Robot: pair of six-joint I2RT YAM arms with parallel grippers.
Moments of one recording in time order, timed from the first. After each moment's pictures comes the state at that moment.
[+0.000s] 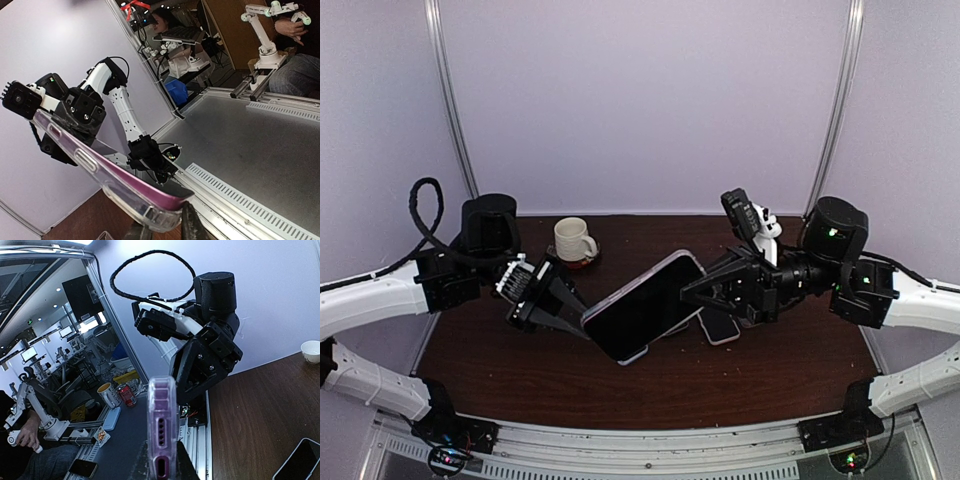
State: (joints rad) left arm -0.90 1.17 0.94 -0.02 1.18 0.75; right arm 1.04 1.06 0.89 0.22 -0.73 0.44
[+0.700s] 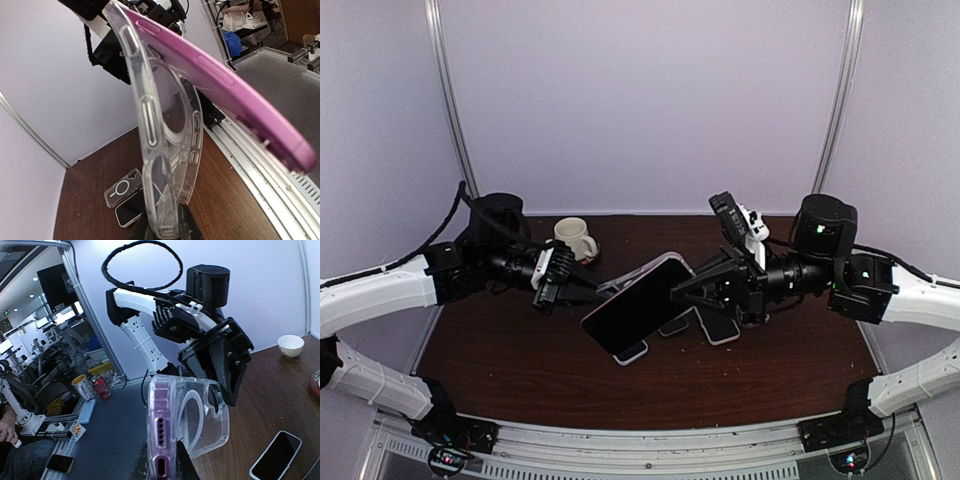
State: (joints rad) left arm -0.81 1.21 0.94 -0.07 0.90 0.75; right arm 1.05 1.09 0.95 0.10 -0.64 0.32
